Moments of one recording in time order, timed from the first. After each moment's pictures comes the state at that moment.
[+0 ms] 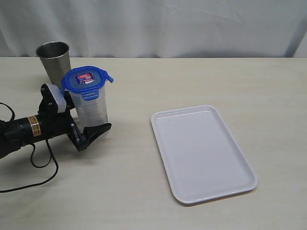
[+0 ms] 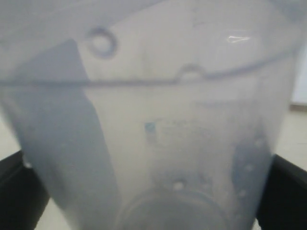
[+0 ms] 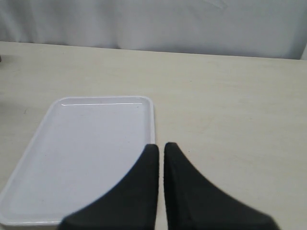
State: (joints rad) left arm -0.02 2.29 -0.84 0.99 -1.21 -0.02; right arm 0.16 0.00 0.00 -0.06 0.35 0.04
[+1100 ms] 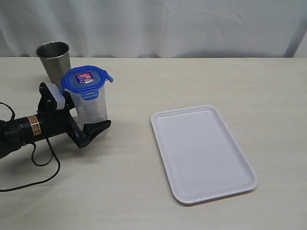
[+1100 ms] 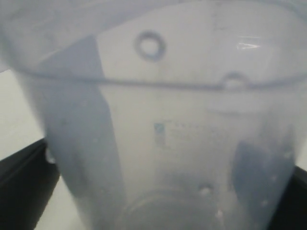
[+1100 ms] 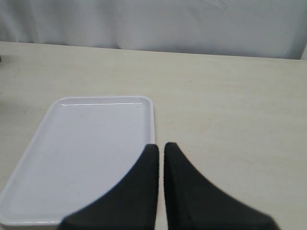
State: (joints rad) left arm -0.02 2.29 -0.84 0.96 -1.21 -0.08; right arm 0.16 0.00 0.00 -0.06 0.35 0.04
